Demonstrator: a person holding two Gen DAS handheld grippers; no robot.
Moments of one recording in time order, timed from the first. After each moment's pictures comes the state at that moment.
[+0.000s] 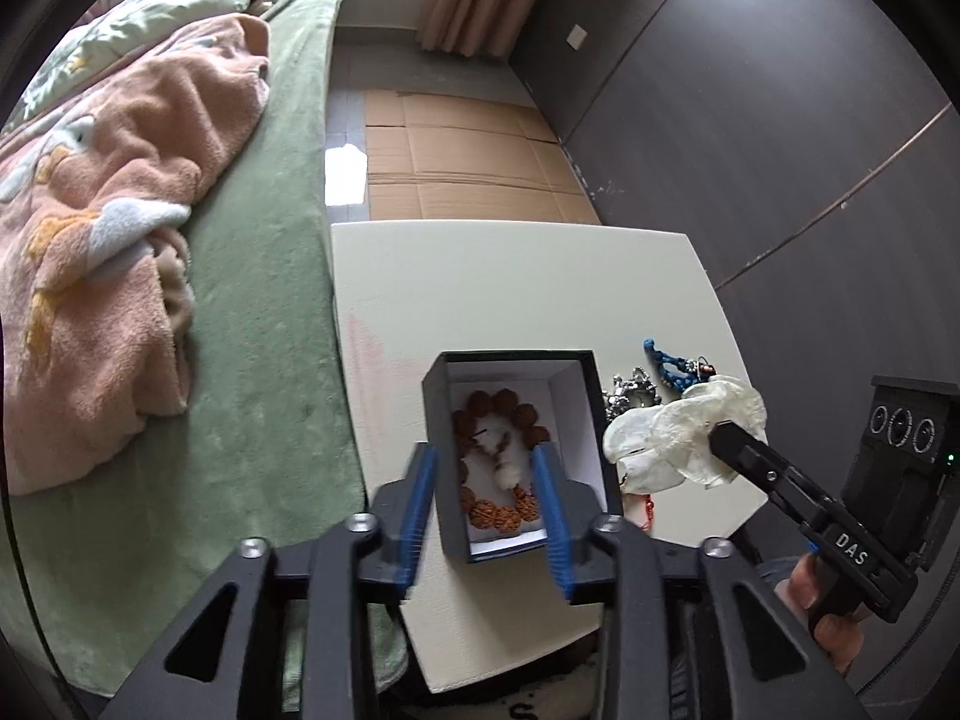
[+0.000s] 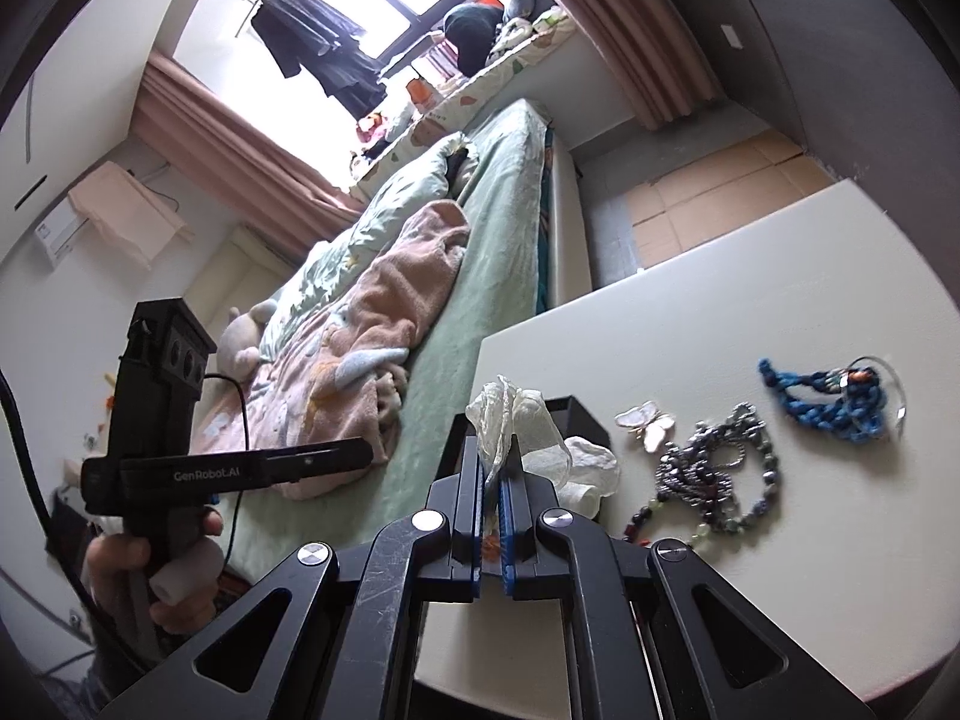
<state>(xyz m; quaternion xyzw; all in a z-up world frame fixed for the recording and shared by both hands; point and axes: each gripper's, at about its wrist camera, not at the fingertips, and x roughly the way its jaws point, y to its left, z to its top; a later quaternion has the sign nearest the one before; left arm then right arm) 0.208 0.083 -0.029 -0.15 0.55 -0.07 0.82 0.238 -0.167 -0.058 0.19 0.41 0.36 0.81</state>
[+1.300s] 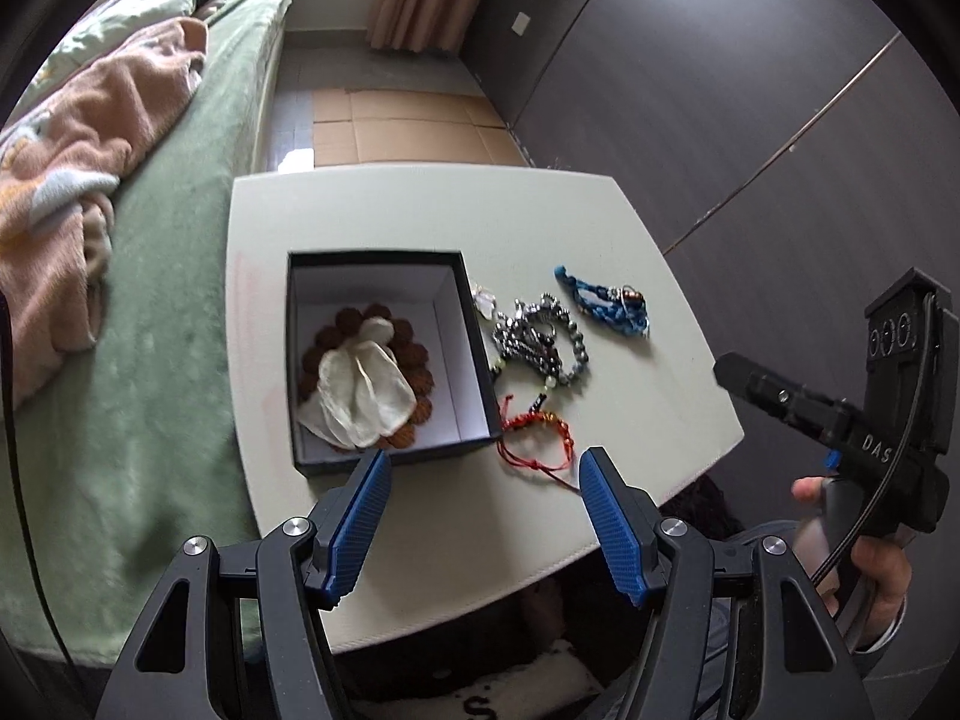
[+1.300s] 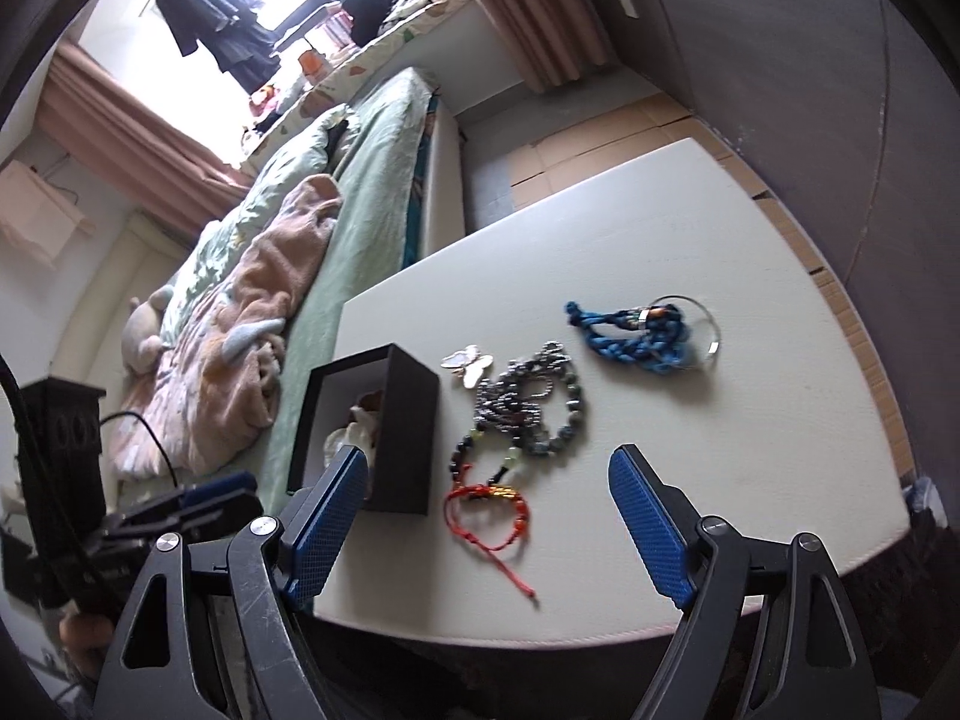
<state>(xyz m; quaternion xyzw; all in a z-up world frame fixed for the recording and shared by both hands) 0.163 -0.003 -0.048 -0.15 0.54 -0.11 0.82 0.228 -0.253 -0.059 0.14 0.48 0.23 0.83</state>
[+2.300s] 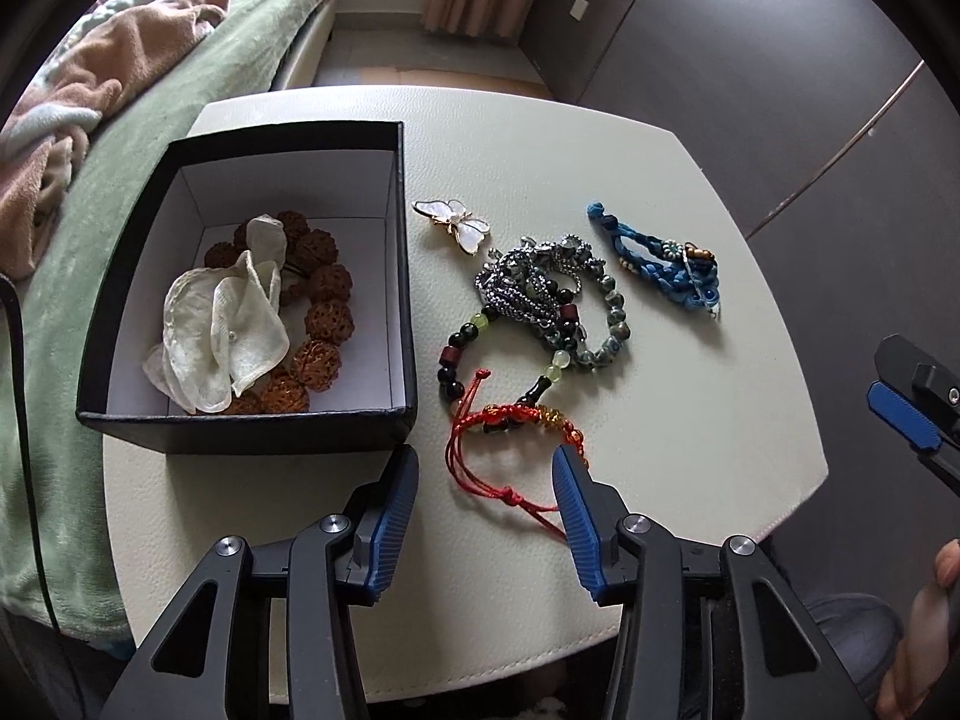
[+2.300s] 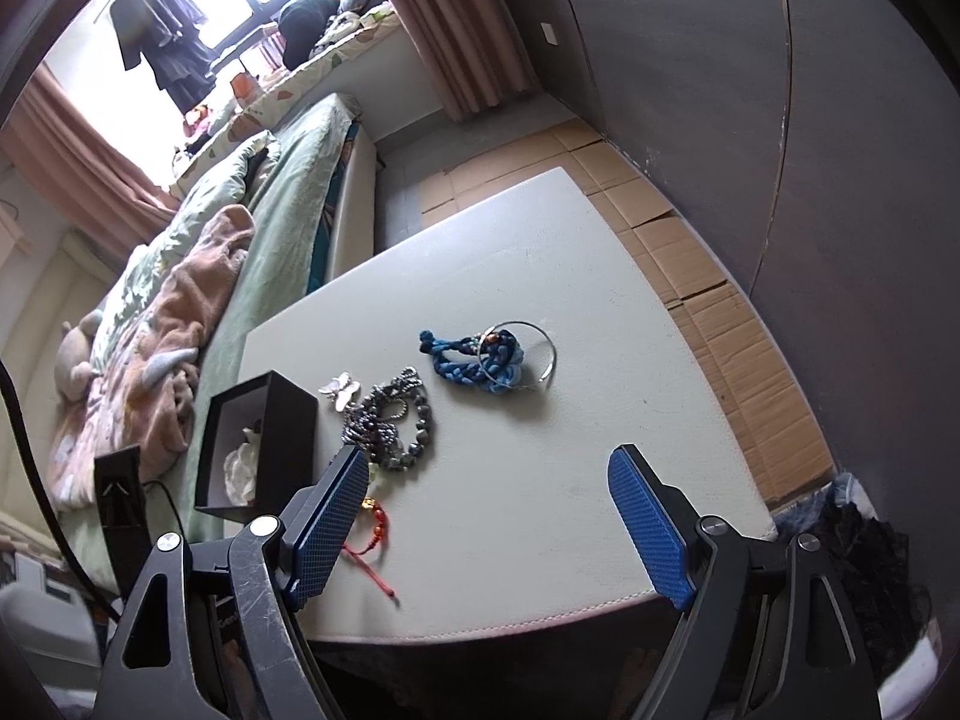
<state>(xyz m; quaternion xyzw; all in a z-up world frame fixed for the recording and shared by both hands) 0.194 -0.080 -0.137 -0.14 0.54 -0.01 0.83 0.230 -0.302 -0.059 0.11 0.48 0.13 0.86</state>
